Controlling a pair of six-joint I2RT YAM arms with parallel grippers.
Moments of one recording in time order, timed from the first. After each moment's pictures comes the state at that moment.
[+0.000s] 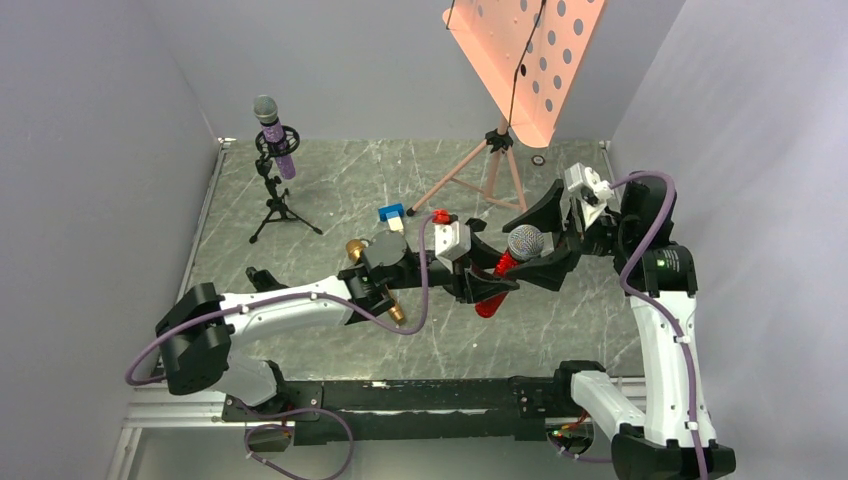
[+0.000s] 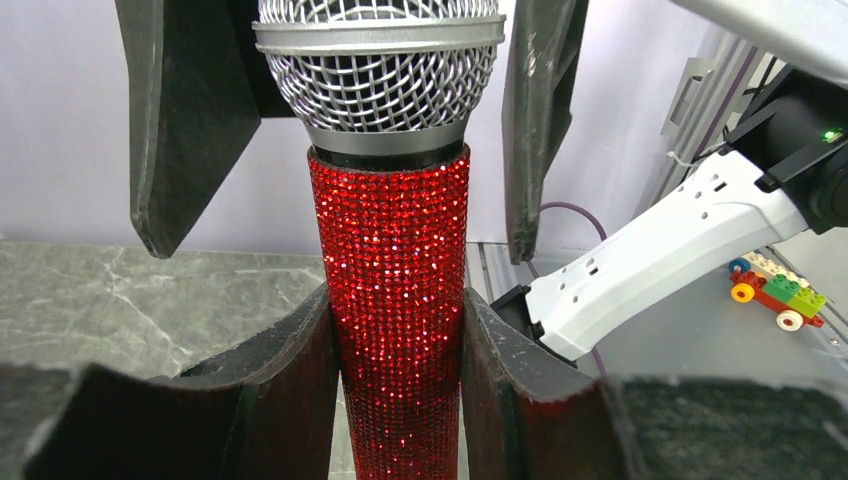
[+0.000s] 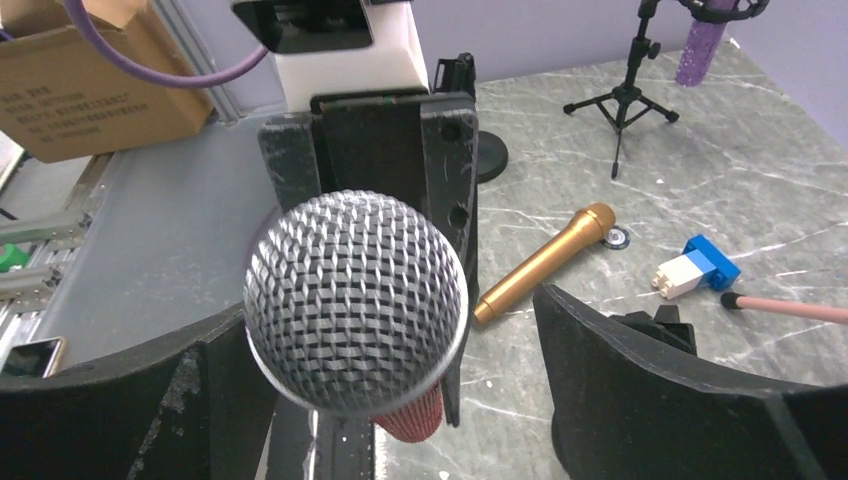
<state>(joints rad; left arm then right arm) -1.10 1.43 0.98 0.73 0.47 -0.19 -0.01 0.93 1.23 -0.78 -1.50 -0.35</state>
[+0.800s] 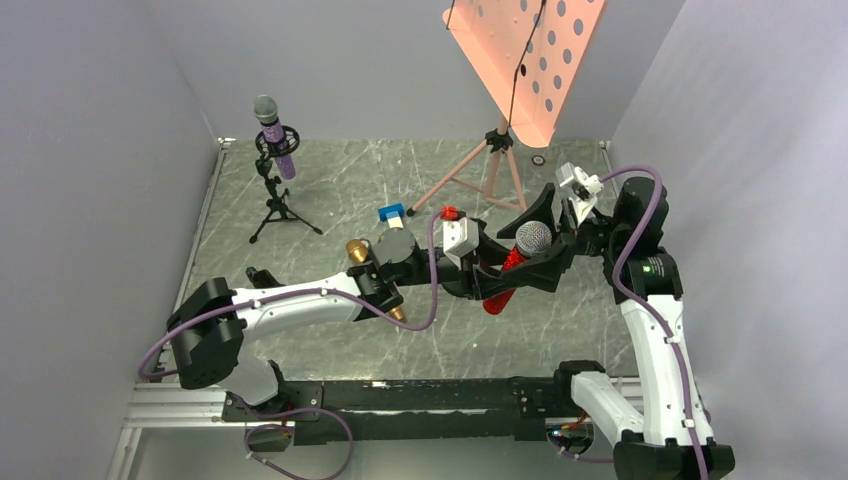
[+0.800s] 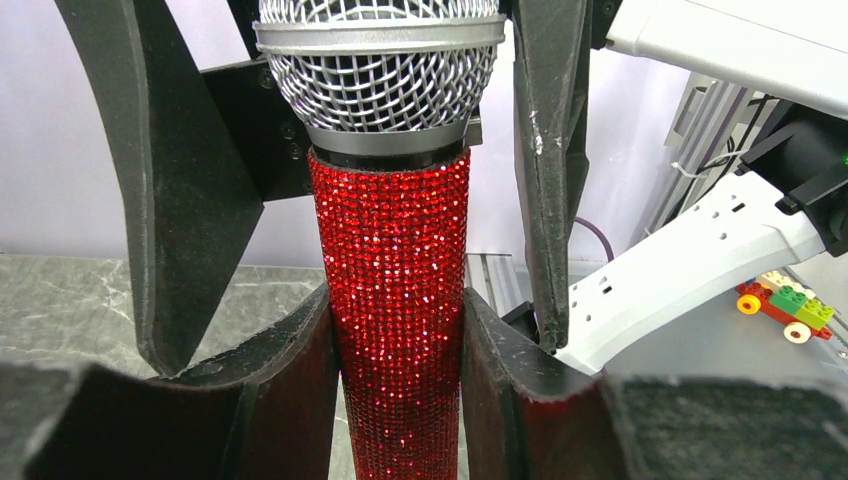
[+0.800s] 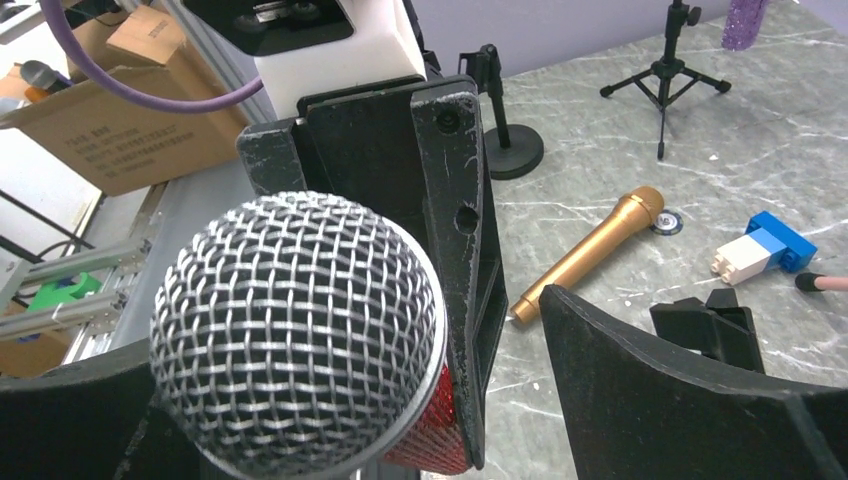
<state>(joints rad) -1.10 1.50 1.03 0.76 0.46 -0.21 0.02 0.89 1.08 -0.45 -1.50 0.01</state>
